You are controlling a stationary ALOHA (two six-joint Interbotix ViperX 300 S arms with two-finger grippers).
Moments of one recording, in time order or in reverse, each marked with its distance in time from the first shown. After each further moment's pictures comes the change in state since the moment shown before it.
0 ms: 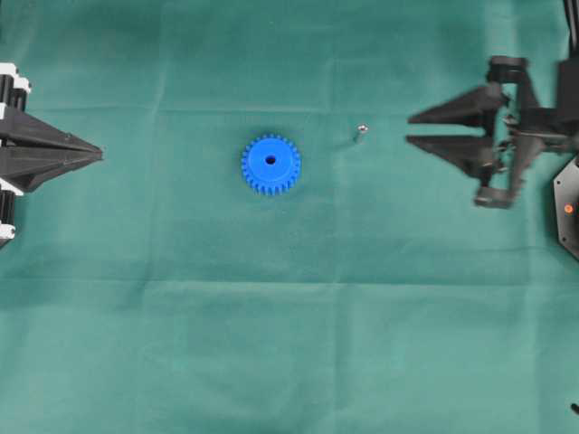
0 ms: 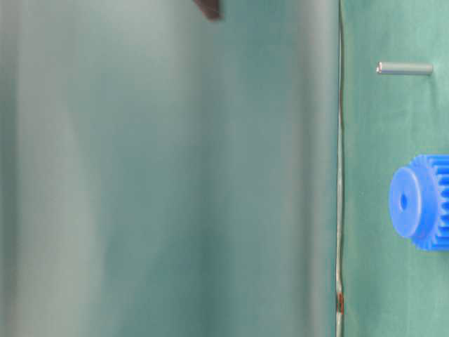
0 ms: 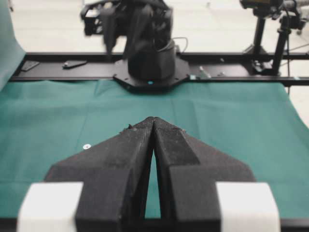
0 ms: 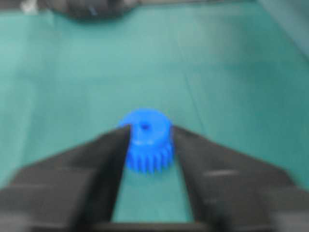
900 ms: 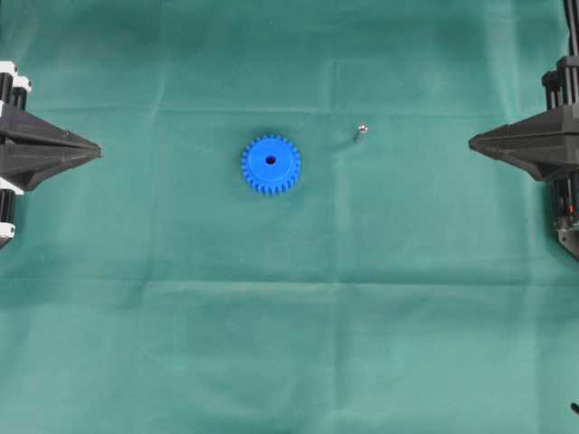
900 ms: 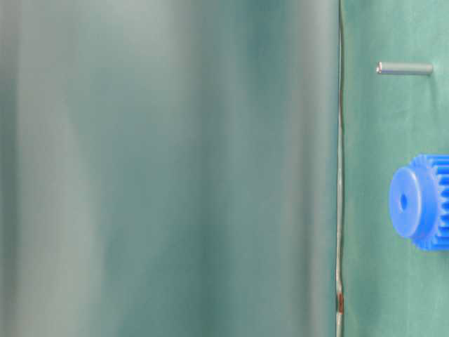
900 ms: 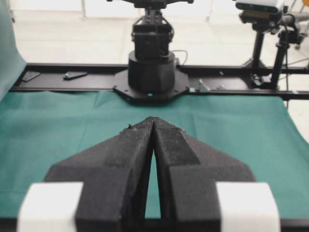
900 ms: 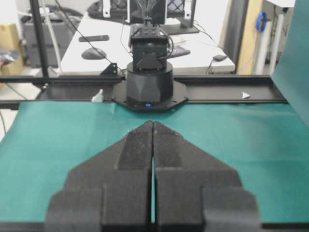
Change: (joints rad) left arm 0.002 0.008 0.008 -0.014 -0.057 0.002; right arm 0.153 -0.420 0.025 -0.009 0.074 0.002
